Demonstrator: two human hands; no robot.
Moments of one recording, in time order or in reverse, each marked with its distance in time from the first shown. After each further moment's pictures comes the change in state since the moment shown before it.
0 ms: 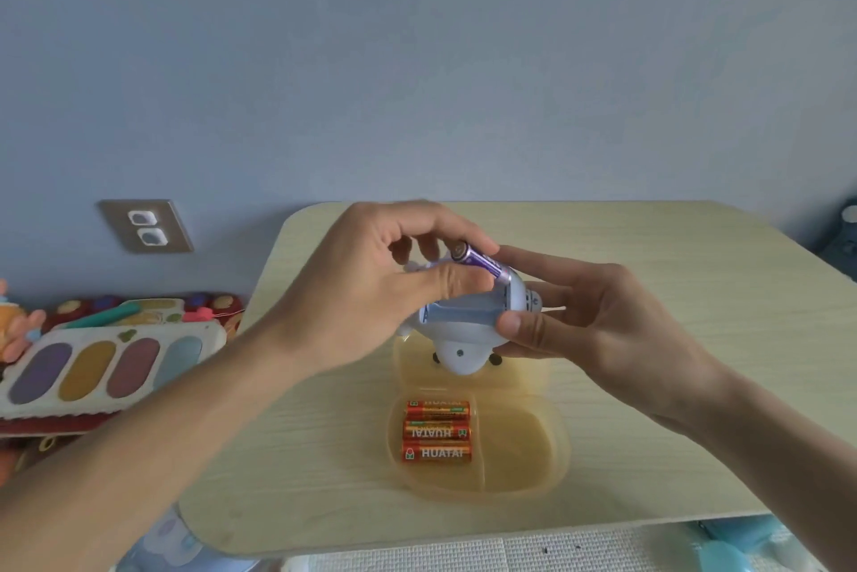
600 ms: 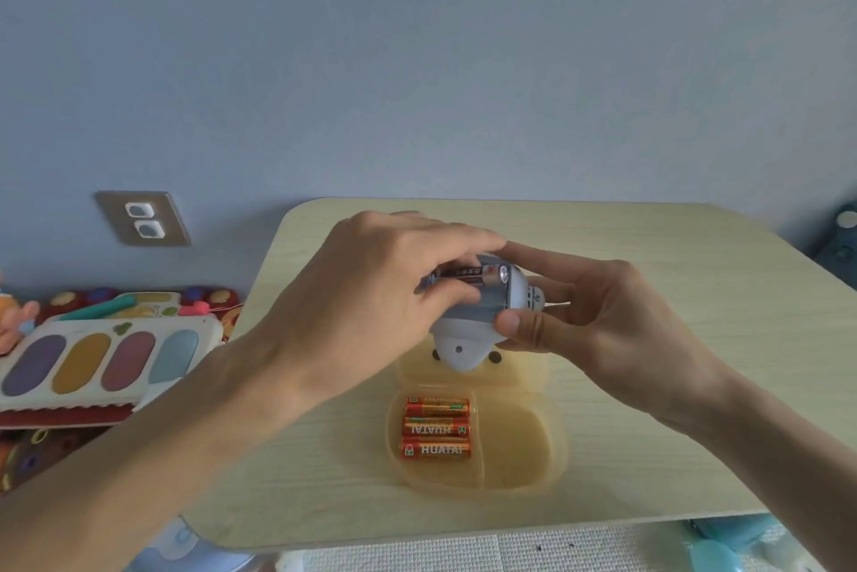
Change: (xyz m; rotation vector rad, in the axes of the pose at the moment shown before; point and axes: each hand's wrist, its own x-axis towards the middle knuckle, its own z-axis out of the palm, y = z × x) left_hand -0.012 0.008 0.003 0.538 0.110 0.265; right_hand -0.002 -0.006 0.003 -0.079 0.005 -0.029
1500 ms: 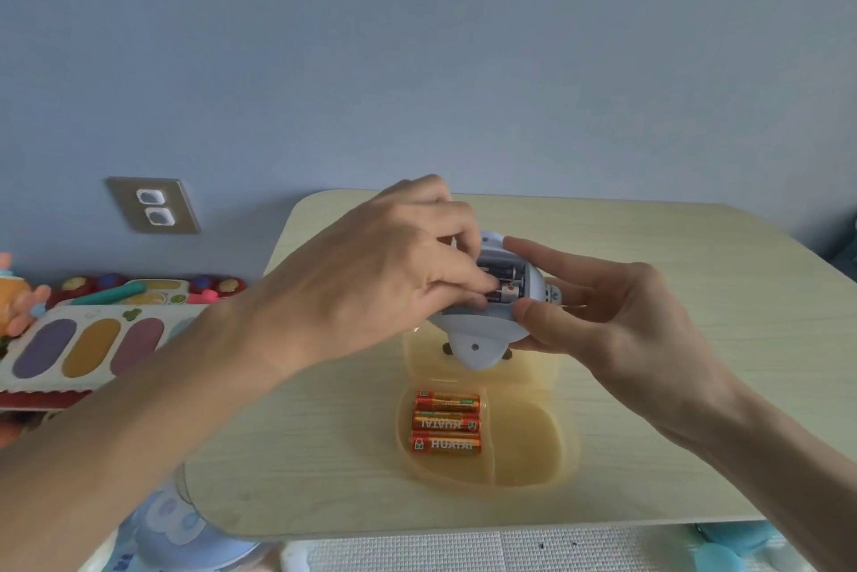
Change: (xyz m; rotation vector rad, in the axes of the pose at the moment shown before) left_hand 0.010 -0.025 -0.002 0.132 -0.128 0.308; right_hand -0.006 -0.003 0.008 -0.015 0.117 0.059
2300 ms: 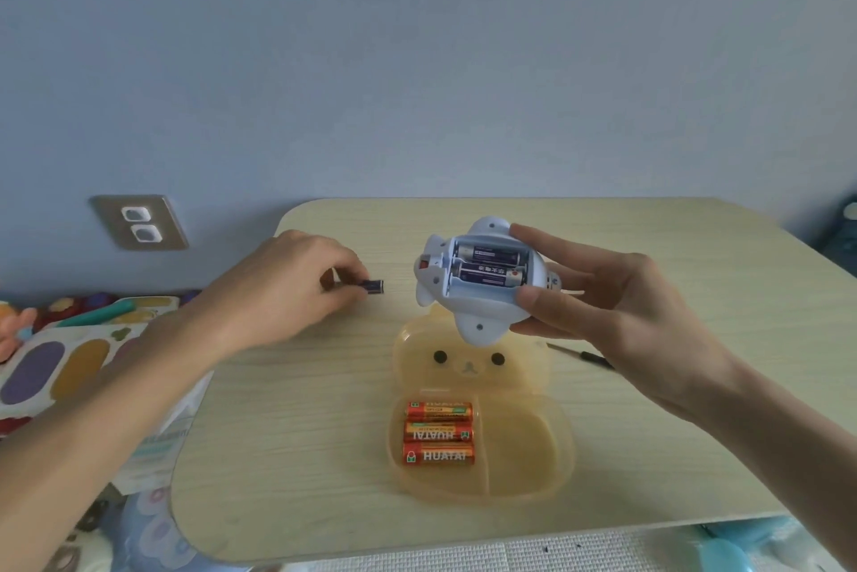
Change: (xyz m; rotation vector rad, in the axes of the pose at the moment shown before) left_hand -0.053 -0.076 0.016 0.004 -0.324 -0.594; right_hand 0.016 0.014 -0.019 0.088 -0.048 -0.018
